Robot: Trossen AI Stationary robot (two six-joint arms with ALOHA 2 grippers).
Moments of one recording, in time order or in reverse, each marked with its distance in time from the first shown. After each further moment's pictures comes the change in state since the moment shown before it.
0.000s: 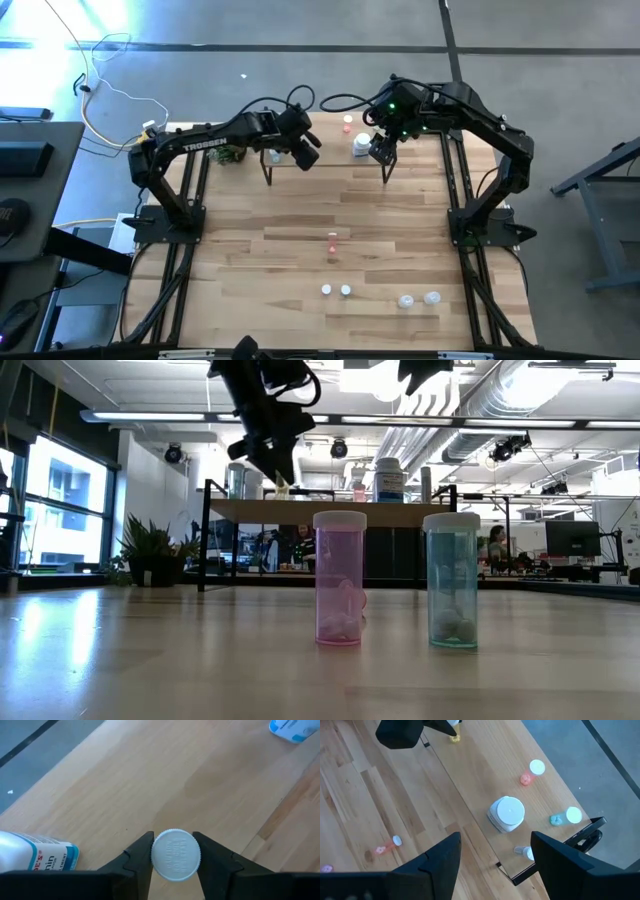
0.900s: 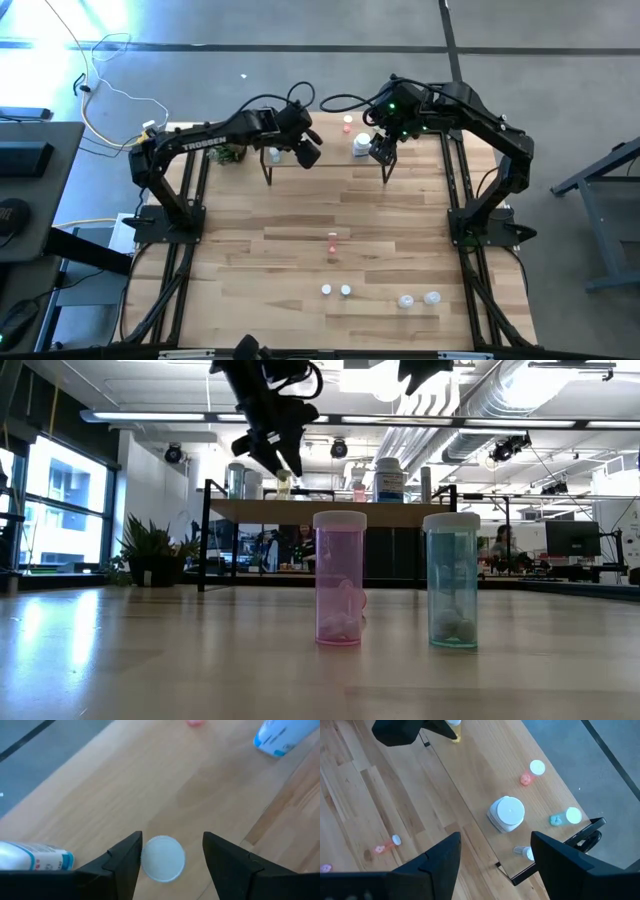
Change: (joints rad) left arm 0.000 0.002 0.037 0.001 0.025 -0.008; right arm 0.000 0.000 0.000 0.000 0.000 -0.007
